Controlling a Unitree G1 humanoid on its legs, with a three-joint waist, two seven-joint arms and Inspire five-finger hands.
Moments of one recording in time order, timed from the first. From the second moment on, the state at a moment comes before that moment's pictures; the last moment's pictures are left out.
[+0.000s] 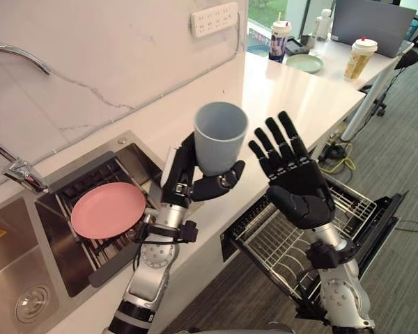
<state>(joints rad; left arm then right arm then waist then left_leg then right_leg) -0.07 0.14 -0.29 -0.10 0.00 -0.28 0.12 0.11 -0.15 -0.01 -0.26 0.90 -0.05 0.65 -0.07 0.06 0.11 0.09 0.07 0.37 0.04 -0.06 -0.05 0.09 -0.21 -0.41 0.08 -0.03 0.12</state>
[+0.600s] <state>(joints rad) -0.07 0.14 -0.37 -0.06 0.21 -0.24 0.28 0.03 -0.17 0.12 -0.27 0.70 -0.07 0.23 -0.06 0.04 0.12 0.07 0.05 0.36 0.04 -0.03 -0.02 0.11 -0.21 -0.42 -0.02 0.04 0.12</state>
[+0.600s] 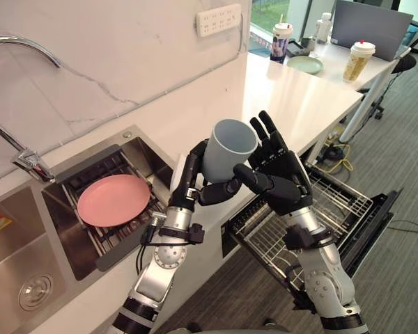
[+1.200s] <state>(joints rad) -0.09 0.13 -0.40 -0.08 0.39 -0.24 0.43 0.00 -0.17 0.18 -0.27 0.60 -0.07 0.16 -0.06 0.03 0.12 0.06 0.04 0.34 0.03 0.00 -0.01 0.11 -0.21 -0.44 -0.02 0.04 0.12</state>
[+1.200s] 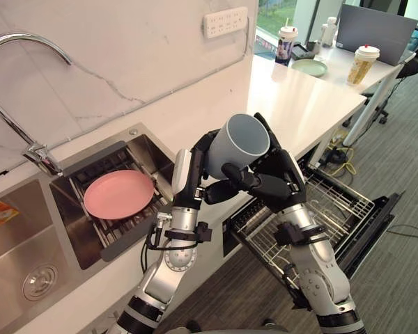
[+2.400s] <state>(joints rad) -0.09 0.12 -0.45 -0.08 0.30 -0.24 0.37 -0.05 -0.15 0.26 -0.17 0.63 -0.21 -0.01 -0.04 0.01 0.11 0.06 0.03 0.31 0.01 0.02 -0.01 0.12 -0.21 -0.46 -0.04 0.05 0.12</state>
